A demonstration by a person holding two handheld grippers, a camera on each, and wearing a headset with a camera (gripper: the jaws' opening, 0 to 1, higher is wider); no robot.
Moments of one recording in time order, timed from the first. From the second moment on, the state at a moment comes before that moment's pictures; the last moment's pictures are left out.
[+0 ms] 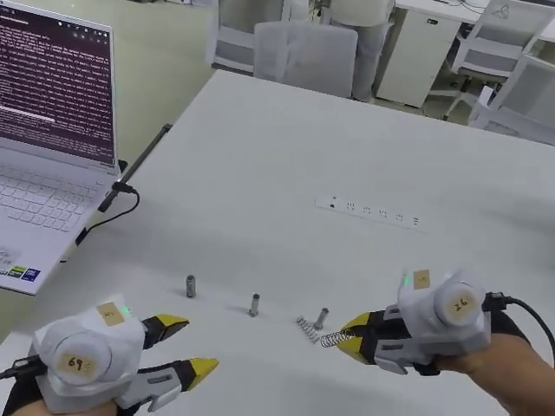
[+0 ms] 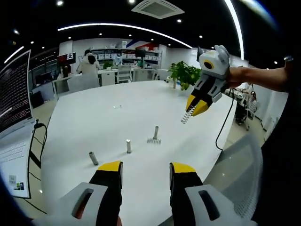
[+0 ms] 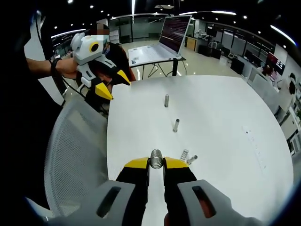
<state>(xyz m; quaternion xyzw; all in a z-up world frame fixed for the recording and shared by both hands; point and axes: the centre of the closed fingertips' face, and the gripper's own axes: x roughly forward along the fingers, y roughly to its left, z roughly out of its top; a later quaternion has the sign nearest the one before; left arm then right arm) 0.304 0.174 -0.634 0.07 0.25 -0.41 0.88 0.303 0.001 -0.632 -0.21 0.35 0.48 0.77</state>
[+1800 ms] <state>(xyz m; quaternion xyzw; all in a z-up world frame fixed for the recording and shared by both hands) 0.329 0.220 -0.643 0.05 0.26 -0.35 0.90 0.413 0.085 -0.702 -0.31 0.39 0.52 0.69</state>
